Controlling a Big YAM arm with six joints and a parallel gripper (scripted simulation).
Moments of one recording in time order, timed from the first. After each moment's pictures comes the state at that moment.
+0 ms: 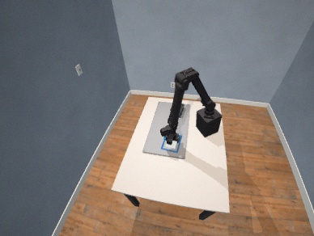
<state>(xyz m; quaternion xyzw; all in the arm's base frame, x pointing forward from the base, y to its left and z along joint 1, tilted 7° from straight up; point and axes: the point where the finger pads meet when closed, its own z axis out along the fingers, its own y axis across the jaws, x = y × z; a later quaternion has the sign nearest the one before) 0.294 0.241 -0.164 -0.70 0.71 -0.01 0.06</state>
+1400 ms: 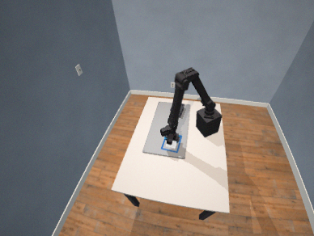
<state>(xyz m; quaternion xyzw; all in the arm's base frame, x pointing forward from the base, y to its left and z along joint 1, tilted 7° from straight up) 0.294 0.241 -0.164 -0.70 0.71 -0.01 0.06</state>
